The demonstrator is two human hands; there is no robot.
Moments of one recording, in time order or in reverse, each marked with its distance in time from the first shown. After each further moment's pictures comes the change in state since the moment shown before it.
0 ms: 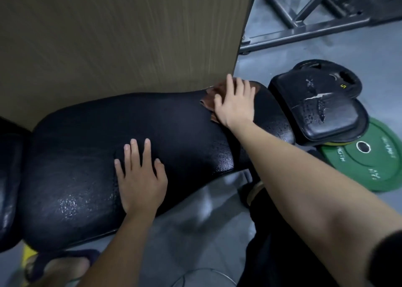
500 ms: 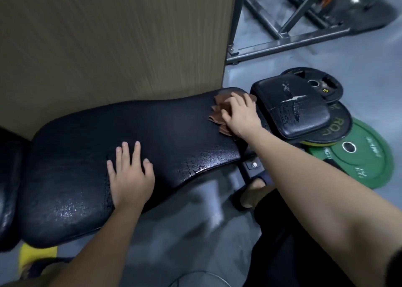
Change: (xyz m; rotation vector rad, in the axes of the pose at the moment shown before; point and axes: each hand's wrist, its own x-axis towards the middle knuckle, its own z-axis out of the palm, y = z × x) left_hand -0.002 0.006 -0.008 -0.035 -0.004 -0.014; right_hand -0.022 0.077 -0.026 0.102 -0.094 -0.116
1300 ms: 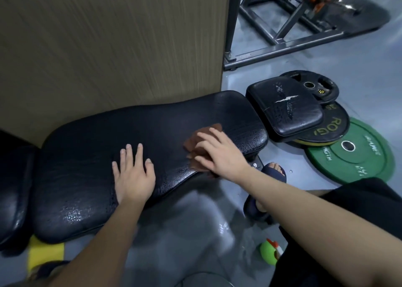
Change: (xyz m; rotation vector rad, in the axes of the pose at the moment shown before) left_hand 0.000 -0.004 -0.005 -0.021 -0.096 -0.008; right_hand -0.108 -0.029 0.046 -0.022 0.178 -0.539
